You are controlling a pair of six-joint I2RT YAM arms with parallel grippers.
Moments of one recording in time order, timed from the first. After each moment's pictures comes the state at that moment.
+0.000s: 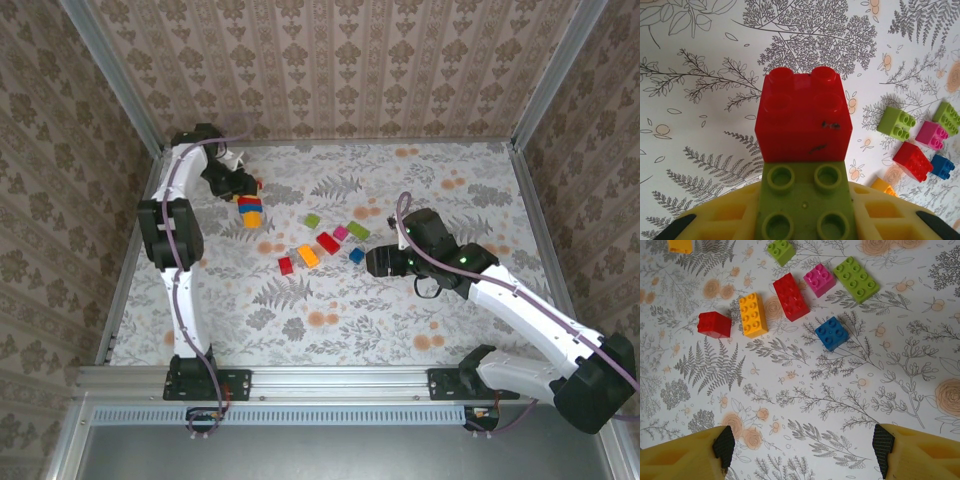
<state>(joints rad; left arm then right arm) -0.05 2.31 2.13 -1.27 0.53 0.05 0.57 1.10 0.89 -0.62 -0.08 0.41</state>
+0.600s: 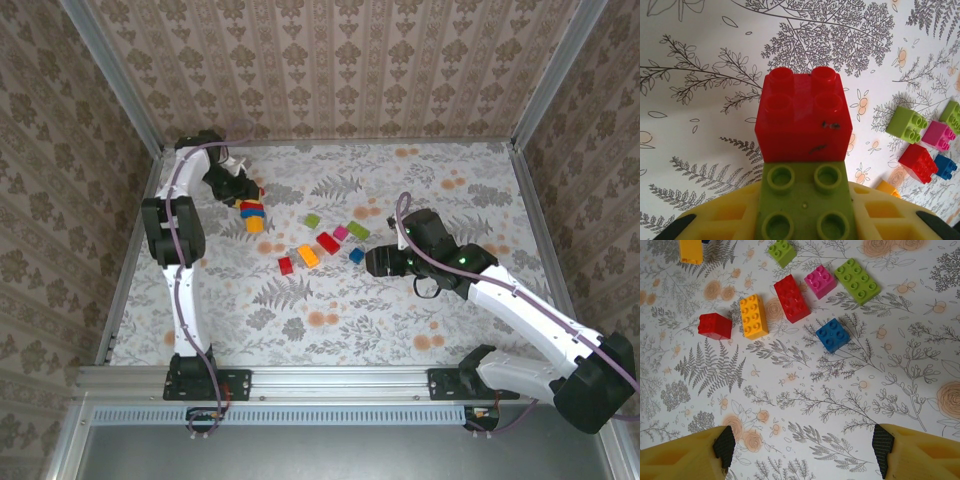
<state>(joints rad) -0.04 2.37 2.14 -1.27 0.55 0.05 0.57 1.10 0.88 -0.61 -0.08 0.41</state>
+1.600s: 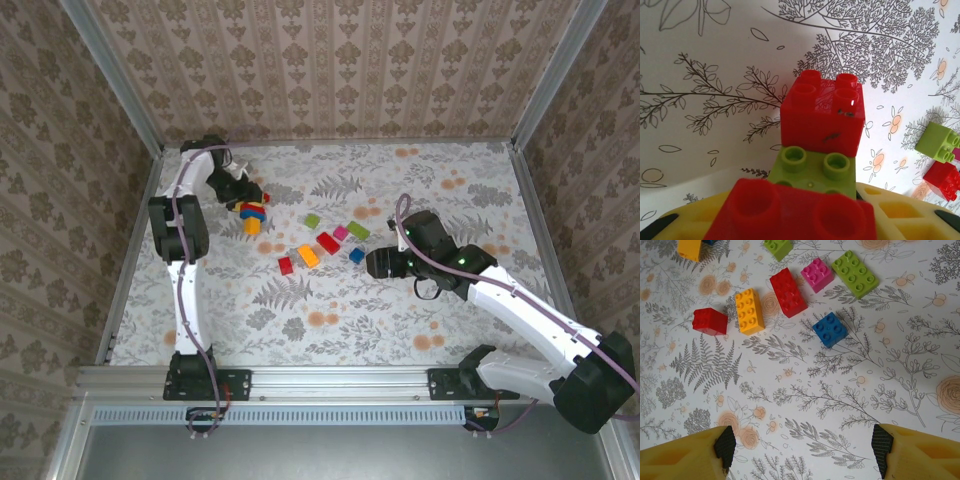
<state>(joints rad) -0.04 2.46 2.20 -1.27 0.53 0.05 0.57 1.10 0.87 -0.61 -0.09 0.41</state>
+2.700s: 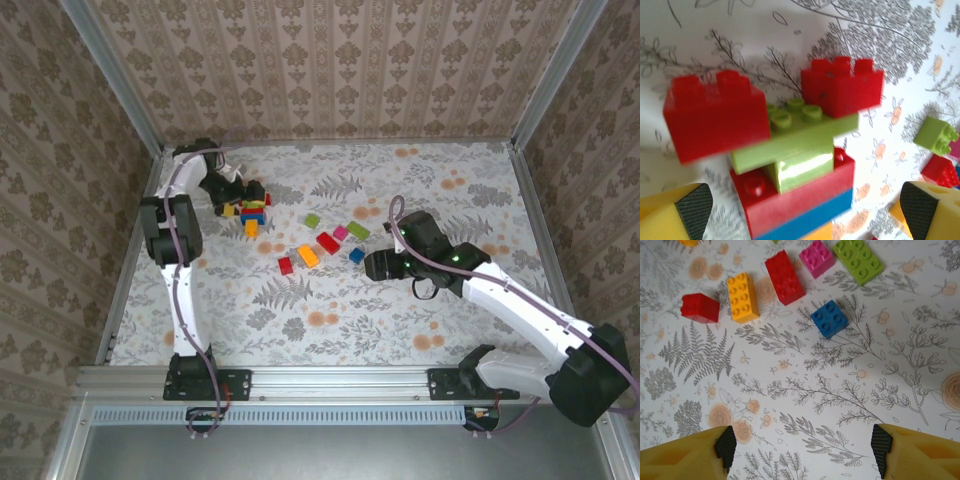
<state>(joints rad) -0.01 2.34 2.03 -1.17 0.55 0.04 0.57 1.16 0.87 -0.61 -0.10 0.39</state>
